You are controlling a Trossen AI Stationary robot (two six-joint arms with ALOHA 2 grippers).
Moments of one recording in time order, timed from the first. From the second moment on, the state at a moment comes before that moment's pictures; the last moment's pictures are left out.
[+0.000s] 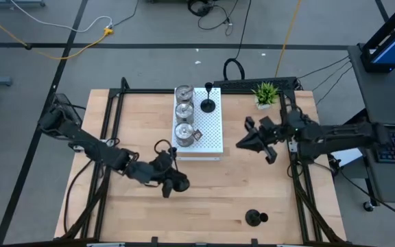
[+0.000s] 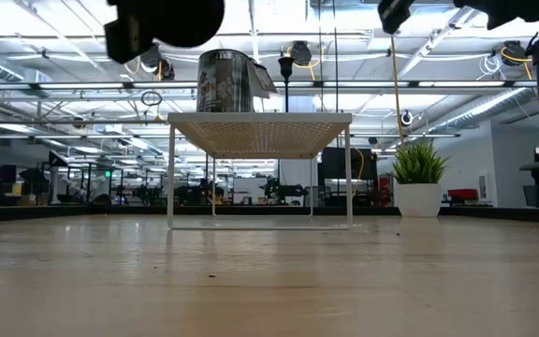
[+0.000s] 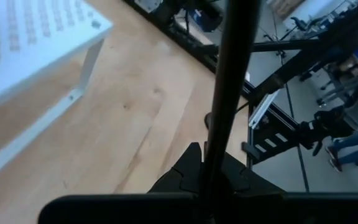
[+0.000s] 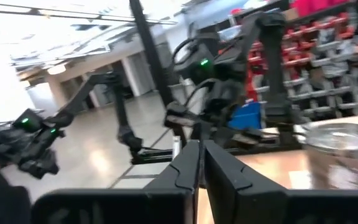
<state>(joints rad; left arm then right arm) -0.46 1.35 0.85 0.08 -0.39 -0.86 -0.07 0.88 0.58 0.45 -0.45 0.38</state>
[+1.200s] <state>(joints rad) -0.37 1.47 1.22 -0.21 -0.29 -0.67 0.13 1.45 1.00 0.51 -0.21 0.32</state>
